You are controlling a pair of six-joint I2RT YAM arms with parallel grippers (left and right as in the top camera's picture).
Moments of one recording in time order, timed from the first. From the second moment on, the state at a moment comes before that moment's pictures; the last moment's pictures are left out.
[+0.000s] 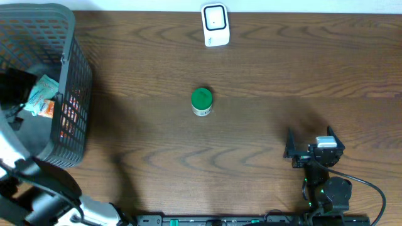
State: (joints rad) left arm 0.68 1.78 1.71 -1.18 0.11 -0.62; right arm 0.03 0.02 0.01 -0.07 0.02 -0.08
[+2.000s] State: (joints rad) left arm 0.42 1.57 1.95 -1.36 -0.04 -0.68; right arm 0.03 0.02 0.01 -0.07 0.02 -0.08
